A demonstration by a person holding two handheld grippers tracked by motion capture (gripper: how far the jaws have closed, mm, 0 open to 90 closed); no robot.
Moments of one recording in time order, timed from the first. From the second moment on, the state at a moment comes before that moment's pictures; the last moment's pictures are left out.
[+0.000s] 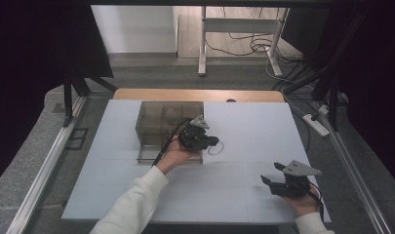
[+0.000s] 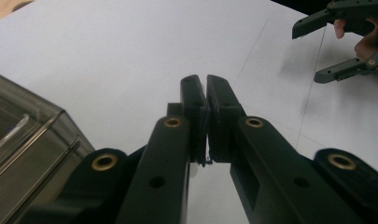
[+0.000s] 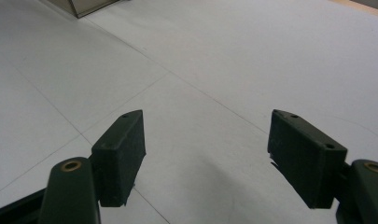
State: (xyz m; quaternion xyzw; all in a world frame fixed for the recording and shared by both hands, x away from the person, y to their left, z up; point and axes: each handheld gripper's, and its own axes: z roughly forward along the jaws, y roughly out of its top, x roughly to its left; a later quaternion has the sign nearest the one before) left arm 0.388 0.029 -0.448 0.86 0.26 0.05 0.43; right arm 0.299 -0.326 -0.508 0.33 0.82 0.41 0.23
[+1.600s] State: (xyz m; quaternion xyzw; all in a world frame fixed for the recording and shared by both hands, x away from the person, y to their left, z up) left arm 0.371 0.096 -0.444 0.83 0.31 0.08 0.47; right arm 0.299 -0.325 -0.510 0.33 0.82 0.40 0.23
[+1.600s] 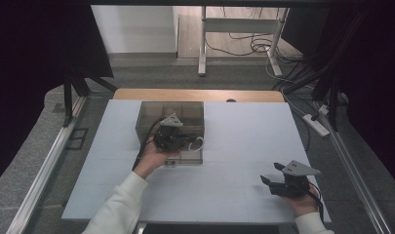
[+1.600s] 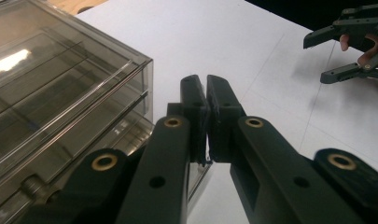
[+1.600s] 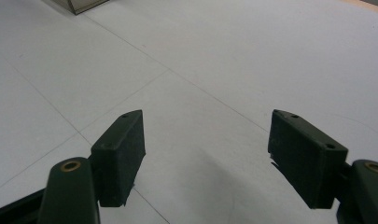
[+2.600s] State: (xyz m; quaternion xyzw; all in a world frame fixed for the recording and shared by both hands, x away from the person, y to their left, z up) left arm 0.362 0.128 -0.449 0.82 0.33 0.09 0.46; right arm 0.300 -0.325 -0.511 0.33 0.82 0.40 0.23
